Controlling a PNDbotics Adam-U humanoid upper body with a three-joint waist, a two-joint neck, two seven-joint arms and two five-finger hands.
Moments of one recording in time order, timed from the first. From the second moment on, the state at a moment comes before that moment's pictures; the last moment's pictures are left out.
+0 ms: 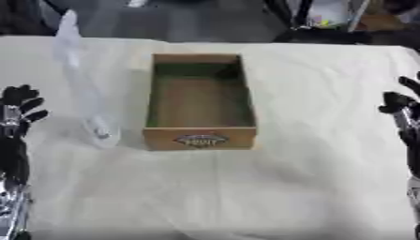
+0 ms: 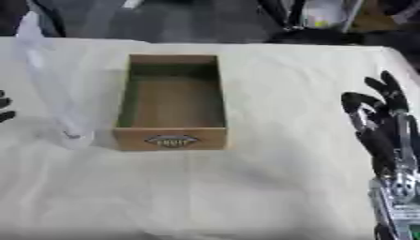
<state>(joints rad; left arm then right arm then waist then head) -0.15 0.18 0.12 -1.73 0.00 -0.08 0.13 -0.08 -0.22 -0.14 -1.76 -0.03 -0.15 -0.14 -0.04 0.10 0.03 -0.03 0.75</state>
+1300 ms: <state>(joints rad) -0.28 0.38 0.02 -1.80 -0.10 0.06 0.21 -0.08 -0.22 -0.14 -1.76 -0.03 -0.15 -0.14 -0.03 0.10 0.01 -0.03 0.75</state>
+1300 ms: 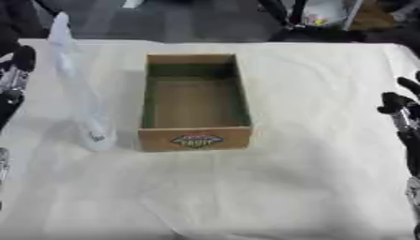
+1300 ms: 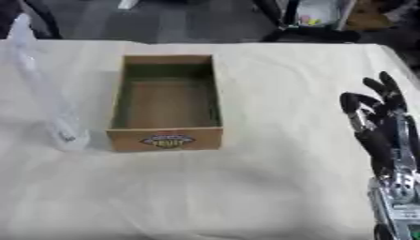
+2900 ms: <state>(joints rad) -0.44 0.40 -0.09 -1.61 -0.11 0.10 0.22 -0.08 -0.22 -0.13 -1.76 -0.03 -0.15 -0.13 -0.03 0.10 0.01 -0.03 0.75</state>
